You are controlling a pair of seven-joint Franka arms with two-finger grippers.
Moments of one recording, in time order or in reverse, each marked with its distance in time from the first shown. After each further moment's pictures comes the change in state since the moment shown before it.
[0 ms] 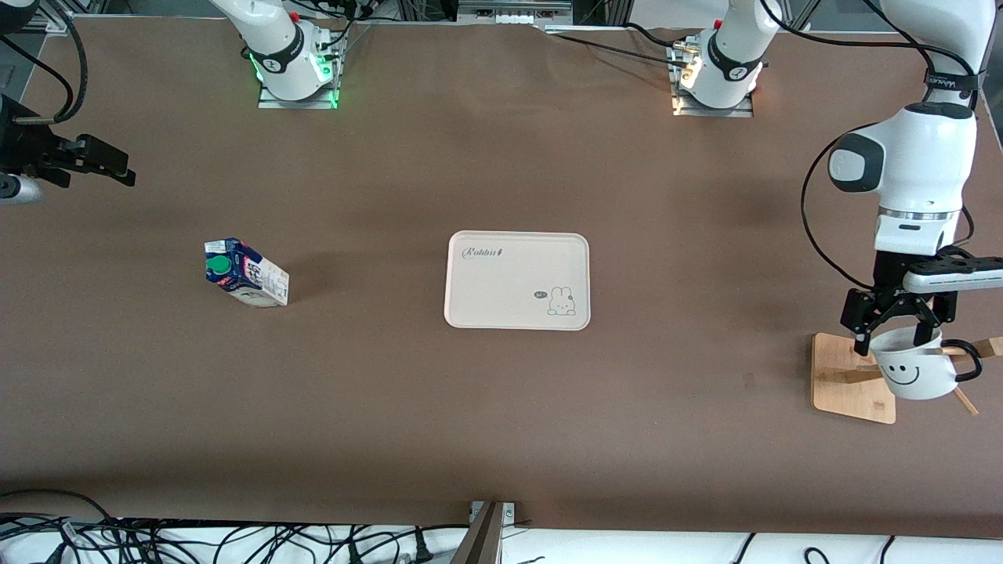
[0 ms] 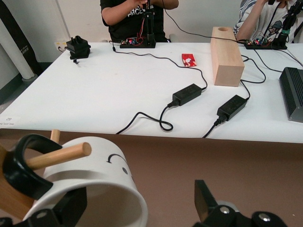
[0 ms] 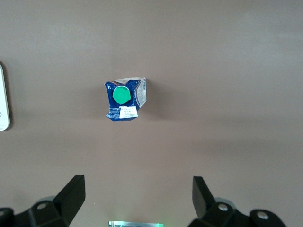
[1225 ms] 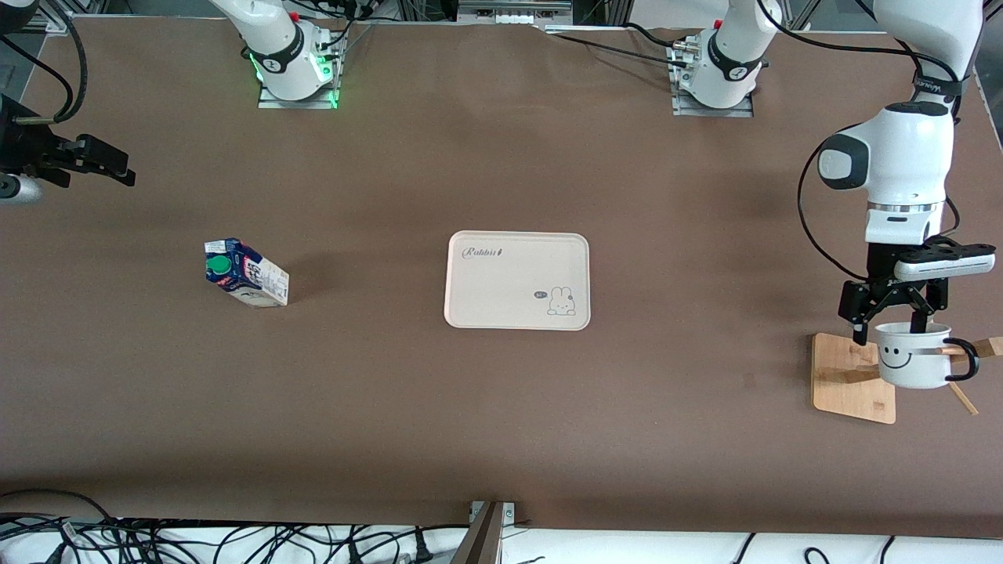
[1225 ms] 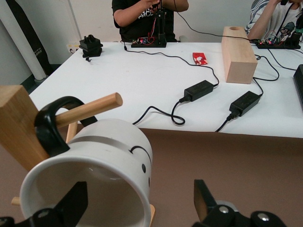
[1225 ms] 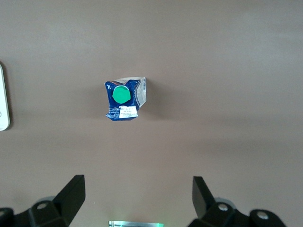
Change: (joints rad) left arm 0.023 0.008 0.001 -0.091 0.000 0.119 -0.006; right arm 0.000 0.000 0.000 0.000 0.000 -0.002 0.000
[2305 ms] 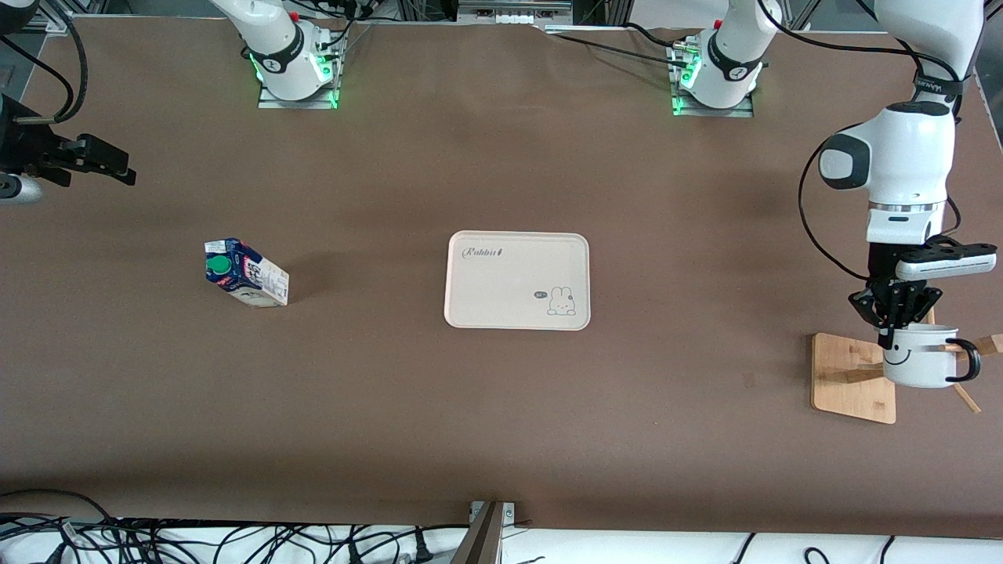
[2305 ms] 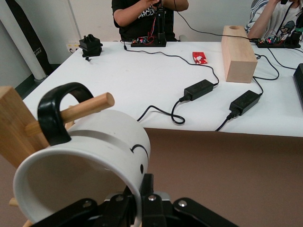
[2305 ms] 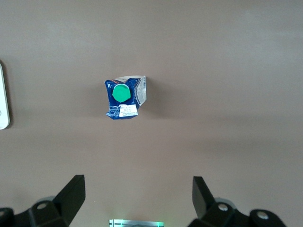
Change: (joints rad) left arm 0.002 0.000 -0.004 -0.002 0.000 0.000 0.003; right arm 0.000 0.001 0.000 0.000 0.000 -0.006 0.000
